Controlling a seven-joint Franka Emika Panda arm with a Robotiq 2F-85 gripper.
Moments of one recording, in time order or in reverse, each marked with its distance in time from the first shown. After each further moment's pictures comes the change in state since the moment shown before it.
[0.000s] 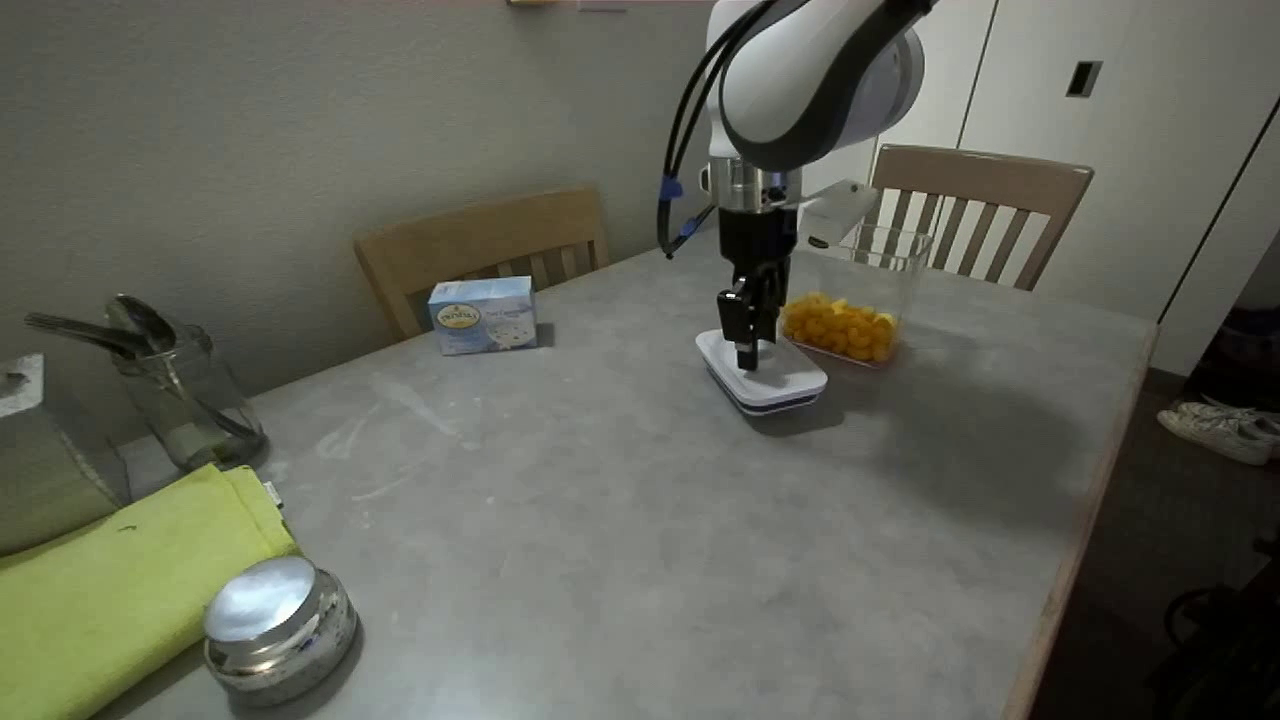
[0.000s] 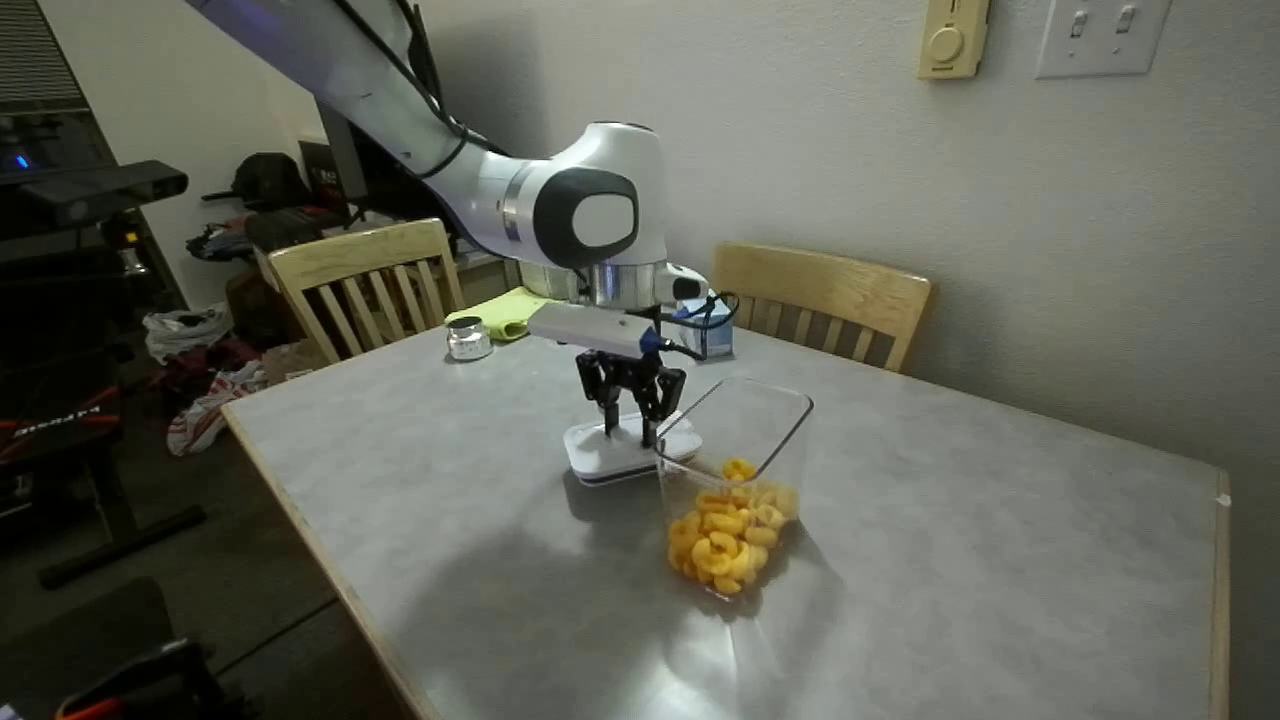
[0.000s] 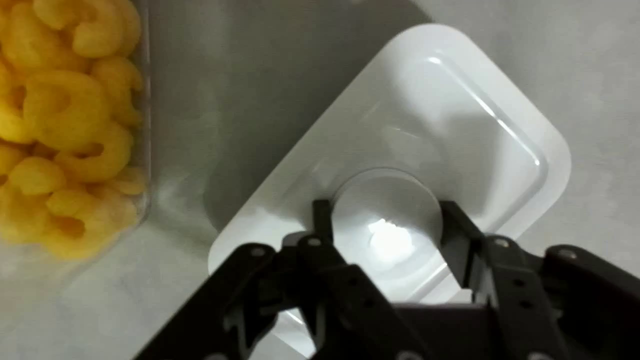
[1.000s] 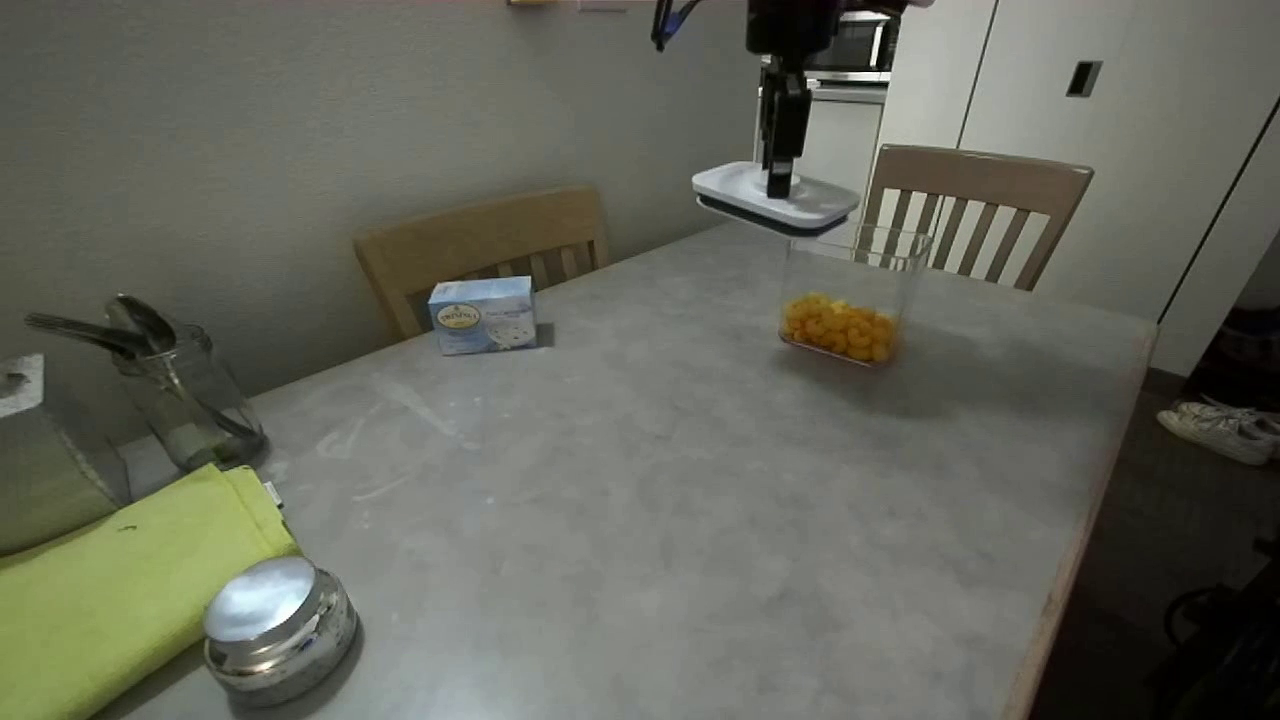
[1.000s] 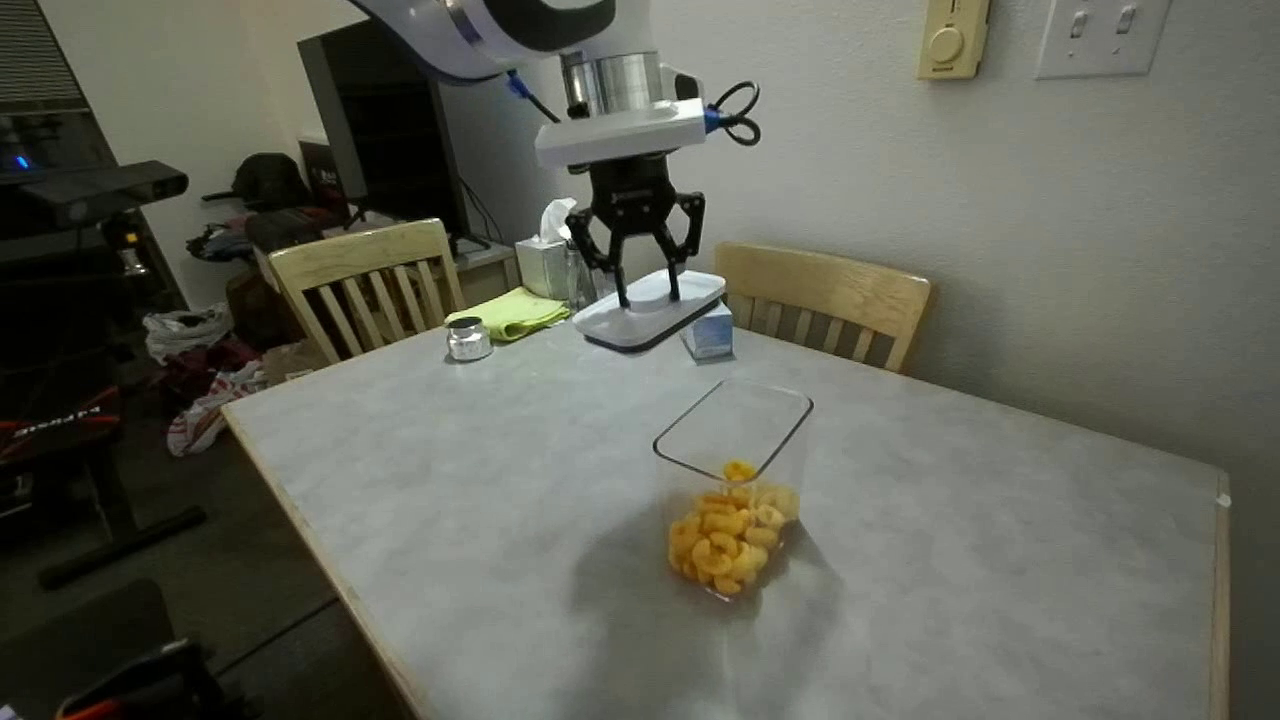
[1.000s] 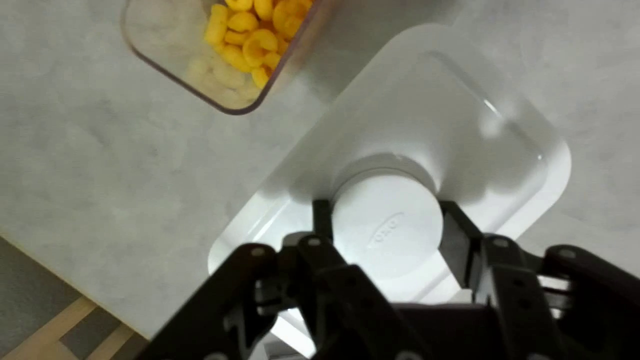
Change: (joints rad) arm -0.033 -0.314 0.006 -0.022 -0.065 -0.142 -0.480
